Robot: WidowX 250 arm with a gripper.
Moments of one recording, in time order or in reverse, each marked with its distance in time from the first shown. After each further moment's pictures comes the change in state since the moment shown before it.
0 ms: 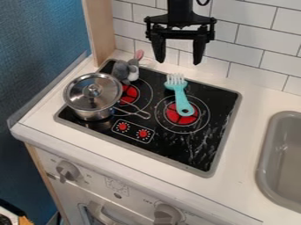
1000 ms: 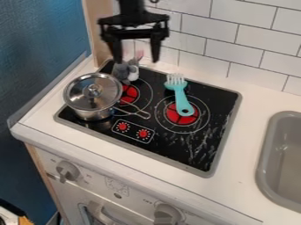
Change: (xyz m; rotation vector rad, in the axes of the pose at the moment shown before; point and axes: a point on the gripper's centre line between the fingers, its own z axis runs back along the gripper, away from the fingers) arm -0.023 0.072 0.013 0.012 -0.045 0.172
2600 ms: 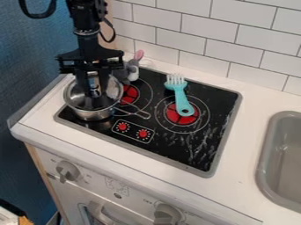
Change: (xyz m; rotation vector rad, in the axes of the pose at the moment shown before) arm -0.005 0.076 -0.053 0.145 0.016 0.223
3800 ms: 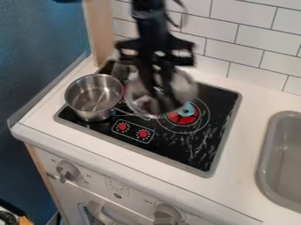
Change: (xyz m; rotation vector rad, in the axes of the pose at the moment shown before) arm -0.097 -0.105 0.071 -0.216 -0.017 -0.469
